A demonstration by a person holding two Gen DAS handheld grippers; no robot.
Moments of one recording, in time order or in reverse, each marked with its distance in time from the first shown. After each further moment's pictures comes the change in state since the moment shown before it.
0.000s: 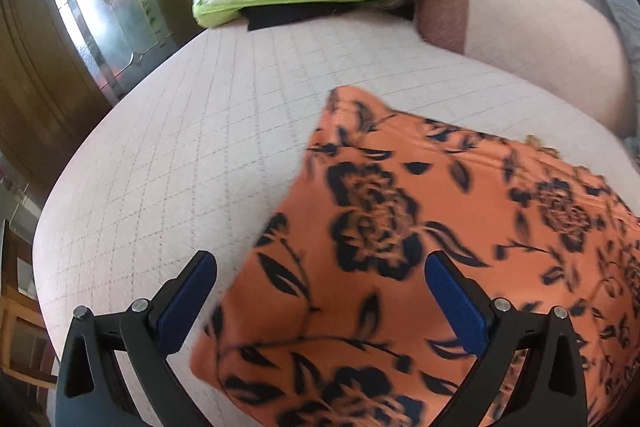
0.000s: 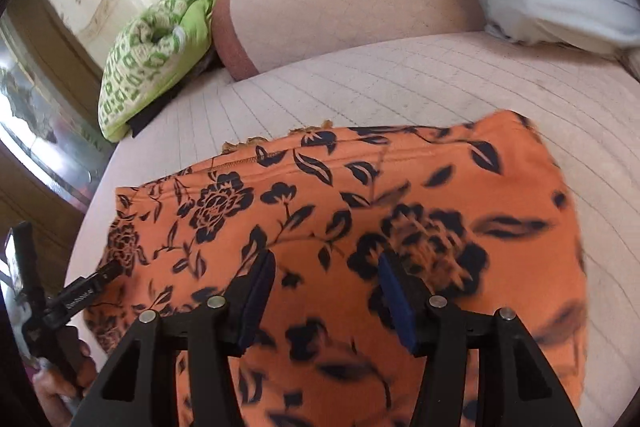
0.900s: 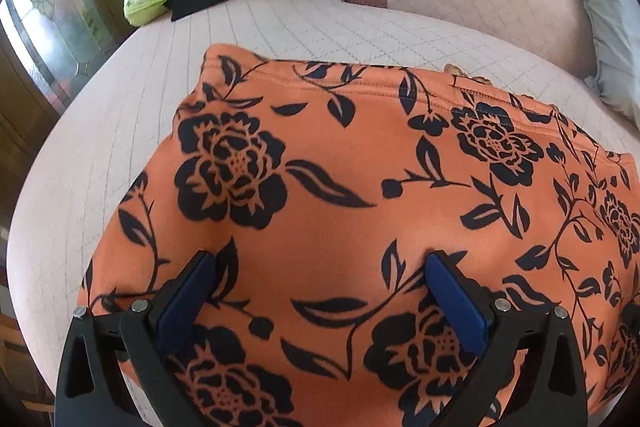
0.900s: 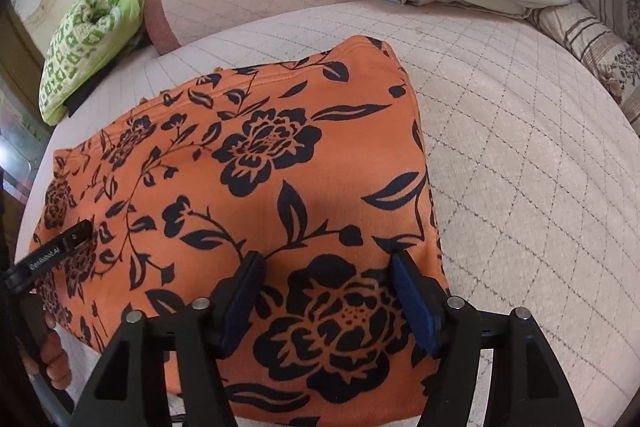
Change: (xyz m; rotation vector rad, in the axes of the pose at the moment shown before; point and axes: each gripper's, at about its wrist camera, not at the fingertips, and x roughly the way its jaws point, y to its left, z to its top) left arm 0.010 -0.059 -0.034 0.127 0.070 -0.104; right arm -0.040 -0.050 -0.053 0.037 0.059 -0.255
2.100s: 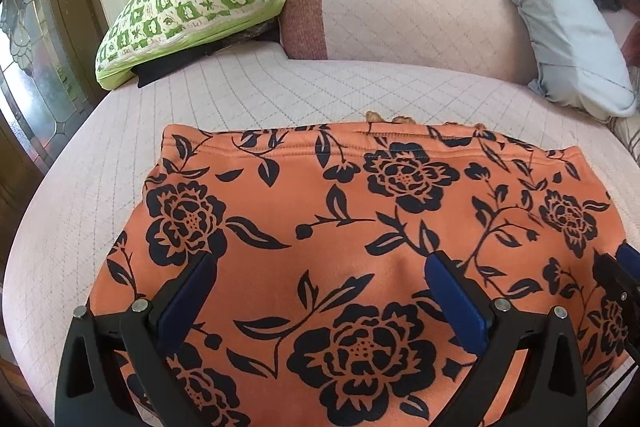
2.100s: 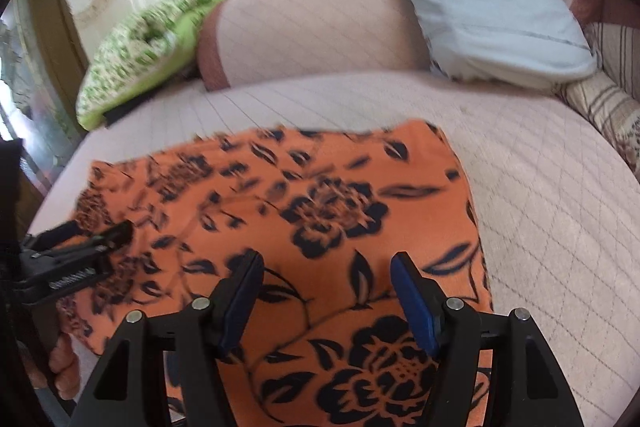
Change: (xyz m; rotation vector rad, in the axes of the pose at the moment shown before) left arm -0.044 -0.034 -0.004 0.121 -0.175 -0.100; right arm -0.021 0.039 0.008 -0.134 -0.241 0.079
